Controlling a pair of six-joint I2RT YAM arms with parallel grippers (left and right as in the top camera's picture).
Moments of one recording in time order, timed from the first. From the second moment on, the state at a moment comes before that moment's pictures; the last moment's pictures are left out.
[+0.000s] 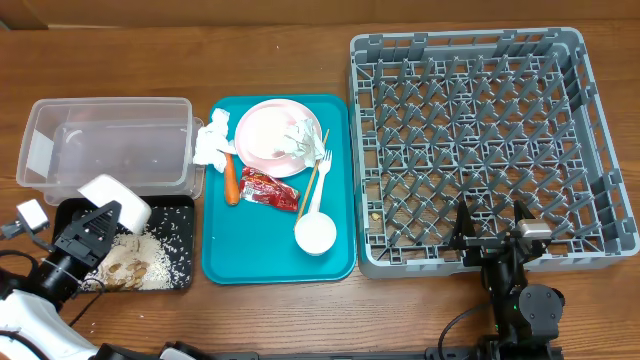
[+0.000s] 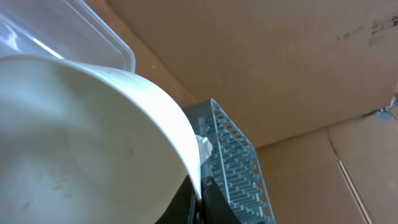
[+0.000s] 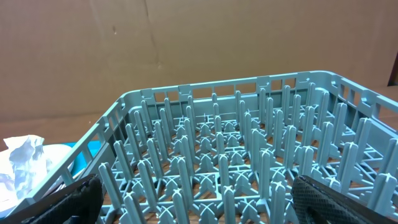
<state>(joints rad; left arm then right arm) 1.09 1.26 0.84 -1.03 1.40 0.37 0.01 0.01 0.02 -0.03 -0.03 0.12</state>
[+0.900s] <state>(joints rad) 1.09 1.26 0.84 -1.02 1.38 0.37 0.01 0.01 0.02 -0.04 -0.03 0.12</state>
